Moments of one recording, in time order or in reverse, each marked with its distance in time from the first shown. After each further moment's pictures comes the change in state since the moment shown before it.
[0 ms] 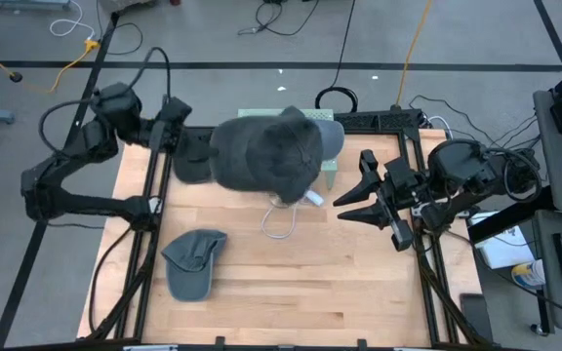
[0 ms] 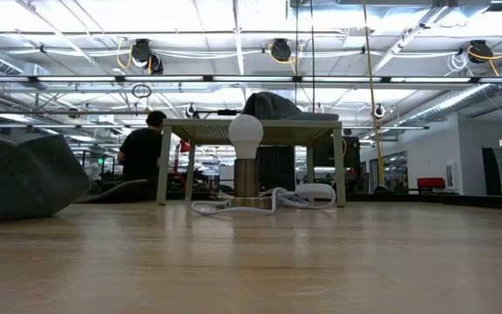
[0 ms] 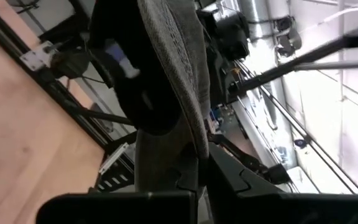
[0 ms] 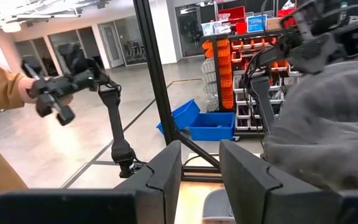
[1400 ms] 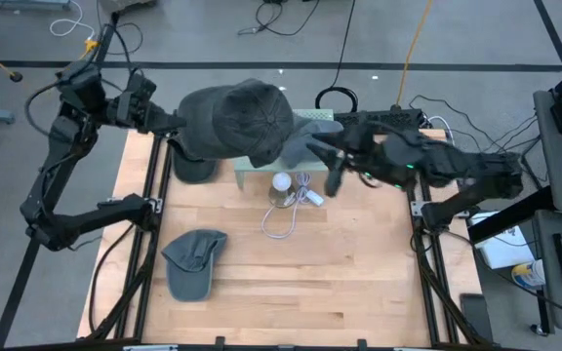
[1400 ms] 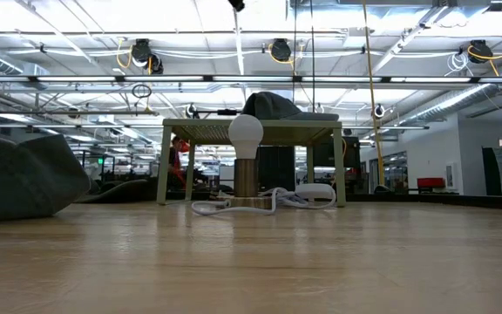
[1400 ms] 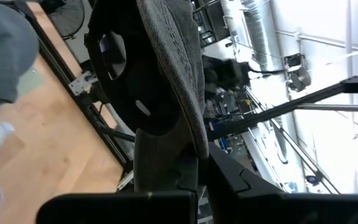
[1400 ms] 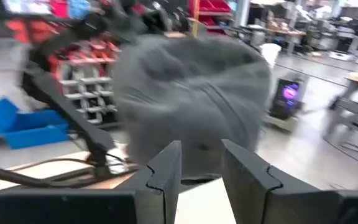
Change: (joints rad) left arm 0.617 -0.093 0.000 -0.144 0.484 0.016; right arm -0.199 0.115 0.000 -0.008 0.541 -0.135
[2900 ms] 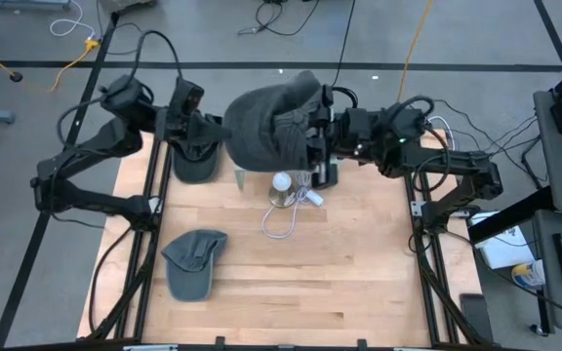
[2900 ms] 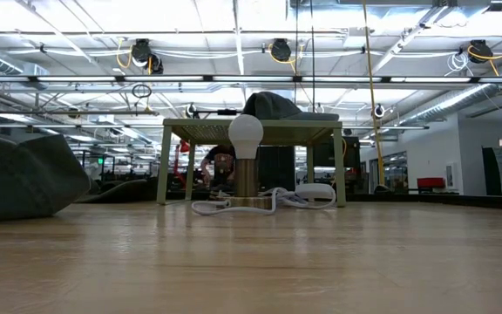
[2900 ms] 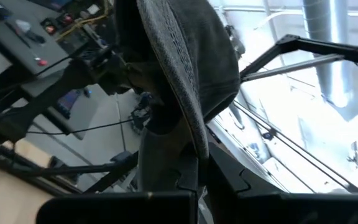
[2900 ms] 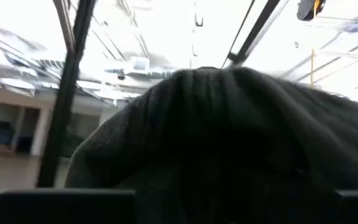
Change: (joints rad) left arm -0.617 0.221 0.000 0.582 -0.445 -0.039; right arm -0.173 0.171 -0.001 0.860 -0.716 -0.139
